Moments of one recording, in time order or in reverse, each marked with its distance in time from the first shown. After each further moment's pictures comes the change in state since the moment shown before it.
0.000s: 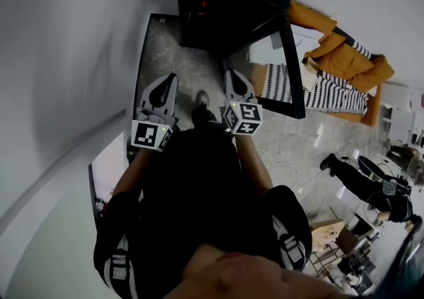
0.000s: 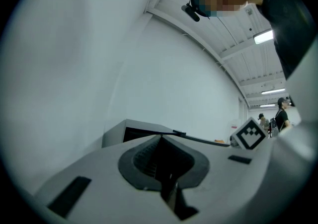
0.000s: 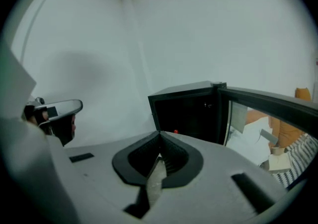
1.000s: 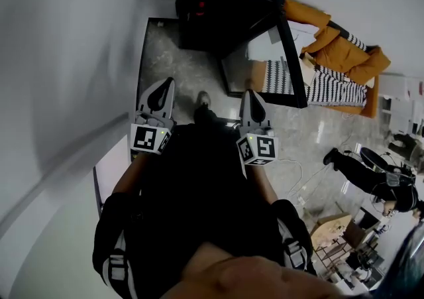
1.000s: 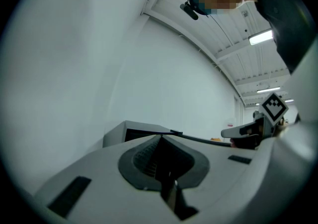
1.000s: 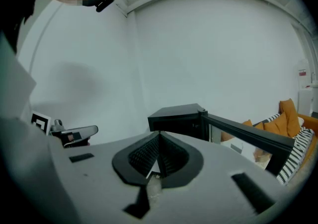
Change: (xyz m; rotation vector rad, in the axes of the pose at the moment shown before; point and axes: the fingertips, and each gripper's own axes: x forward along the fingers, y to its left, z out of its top) left arm -0.036 0.001 0.005 0.023 0.003 -0.030; right arm -0.122 0.020 0.047 -0.011 -0.201 -0.109
